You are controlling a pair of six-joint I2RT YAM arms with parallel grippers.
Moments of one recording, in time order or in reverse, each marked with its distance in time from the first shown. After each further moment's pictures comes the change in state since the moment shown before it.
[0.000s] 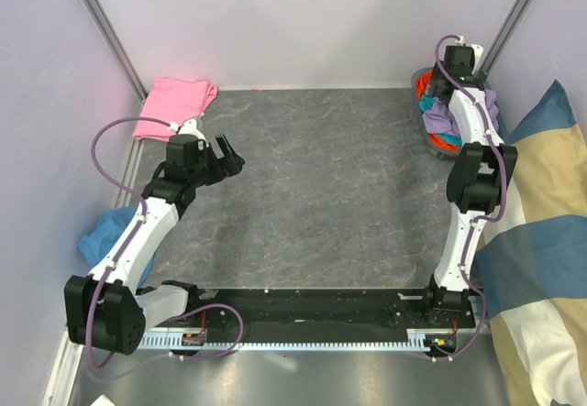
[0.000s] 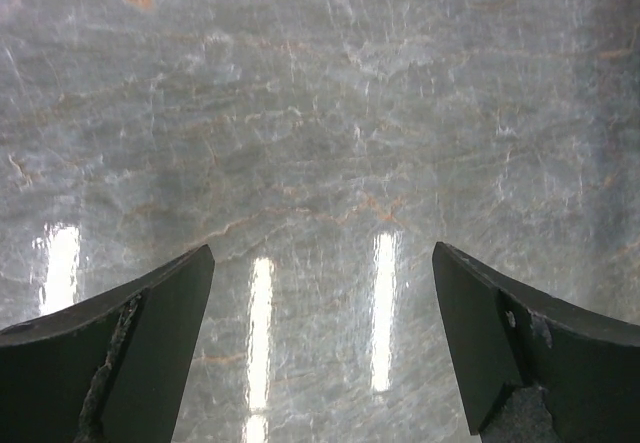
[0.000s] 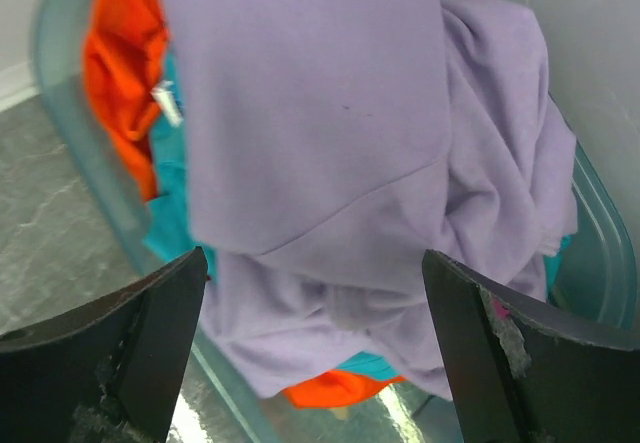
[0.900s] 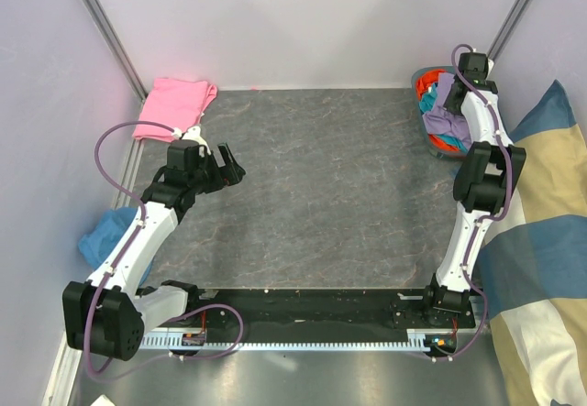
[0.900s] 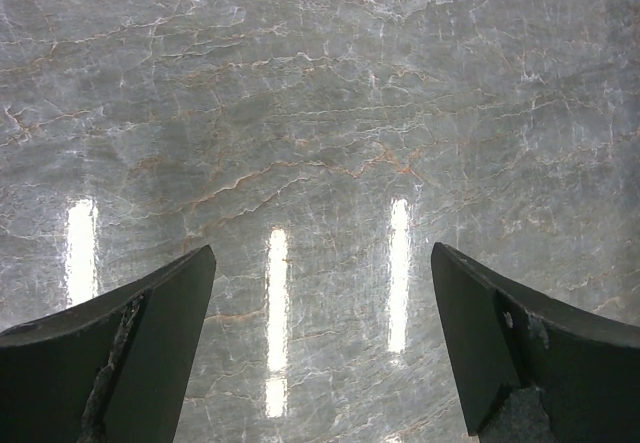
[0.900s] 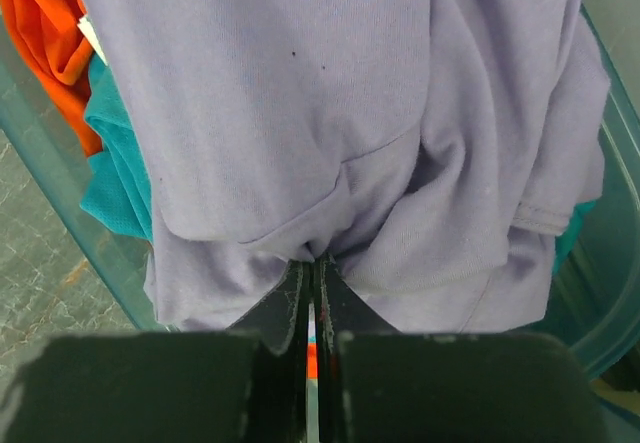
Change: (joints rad) left arm -0.009 -0.040 -0.033 -0.077 0.025 0.042; right arm -0.084 0.029 0.003 -0.119 -0.136 0.058
